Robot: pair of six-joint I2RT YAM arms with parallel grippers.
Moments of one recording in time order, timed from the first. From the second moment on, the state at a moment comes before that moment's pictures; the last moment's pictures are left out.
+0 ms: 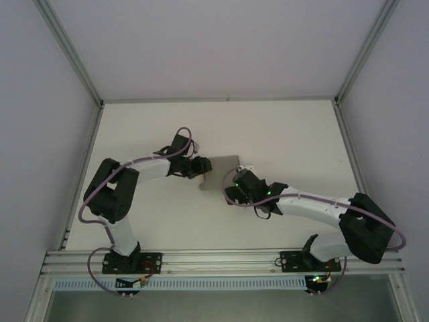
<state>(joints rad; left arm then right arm) -0.44 1.80 1.00 -0.15 0.41 -0.70 0.87 1.36 0.71 -0.33 0.27 0.51</state>
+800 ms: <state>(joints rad) -0.33 1.90 0.89 0.29 0.69 -0.80 0.33 1.71 1.00 -0.32 -0.57 0.55</state>
